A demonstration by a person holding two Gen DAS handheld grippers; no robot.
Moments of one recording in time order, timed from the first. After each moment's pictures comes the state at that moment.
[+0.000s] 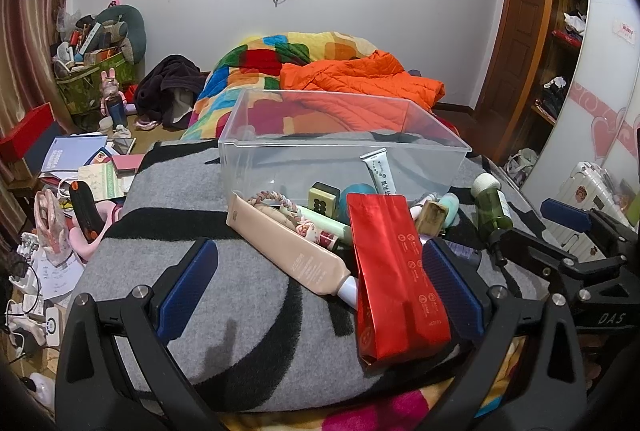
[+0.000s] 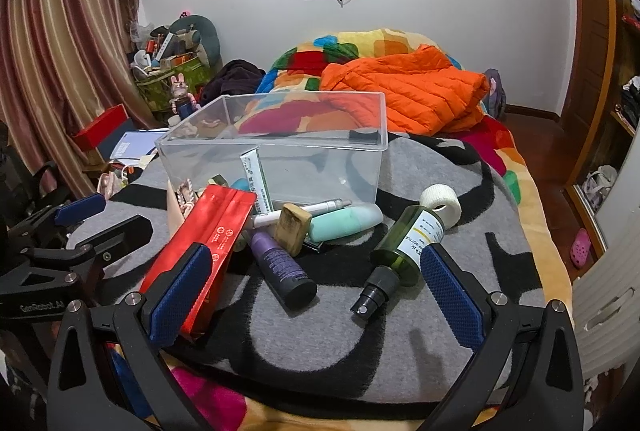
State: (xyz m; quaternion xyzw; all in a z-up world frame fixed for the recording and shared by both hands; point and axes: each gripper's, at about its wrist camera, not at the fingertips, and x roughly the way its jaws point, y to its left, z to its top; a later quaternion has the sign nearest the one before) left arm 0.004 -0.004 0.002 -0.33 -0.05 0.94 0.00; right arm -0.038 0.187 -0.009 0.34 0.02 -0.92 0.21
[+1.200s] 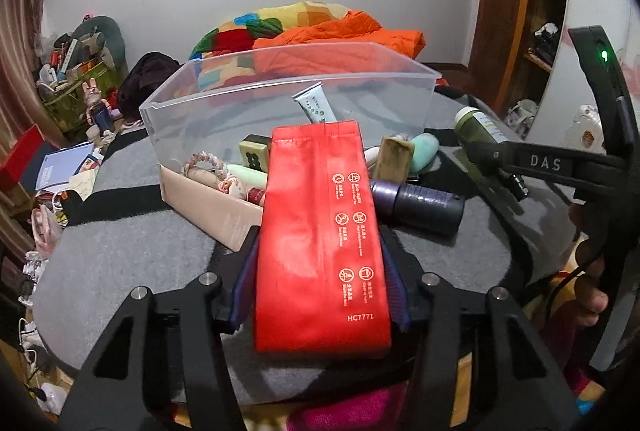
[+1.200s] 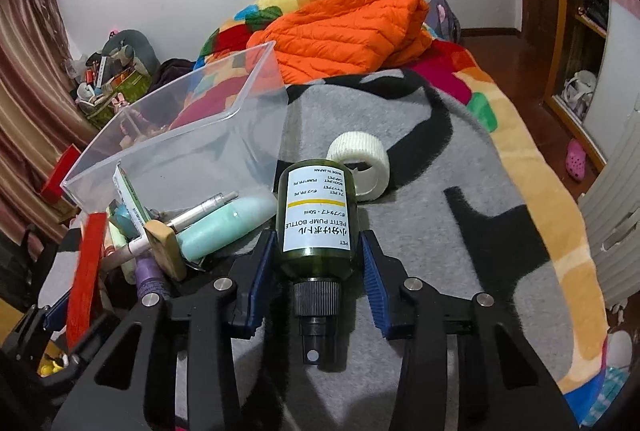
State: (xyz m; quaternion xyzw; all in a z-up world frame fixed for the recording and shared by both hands) left arm -0.006 0.057 -0.041 -0.37 0.02 0.93 0.02; right arm -0.107 0.241 -0.062 0.42 -0.08 -0.89 0.12
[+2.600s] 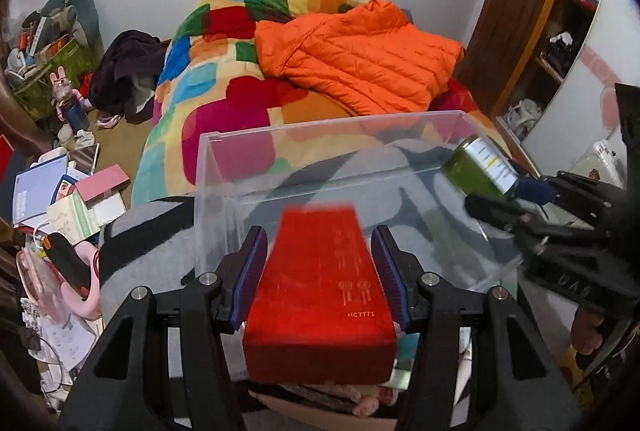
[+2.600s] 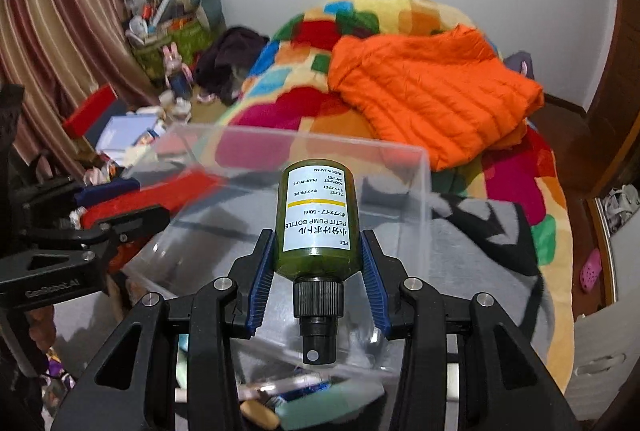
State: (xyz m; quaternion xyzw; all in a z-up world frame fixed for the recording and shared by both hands) left arm -0.186 -0.036 0.010 -0.46 -0.01 0.89 0.05; right arm -0.217 0.127 -0.012 0.44 0.05 -0.87 0.23
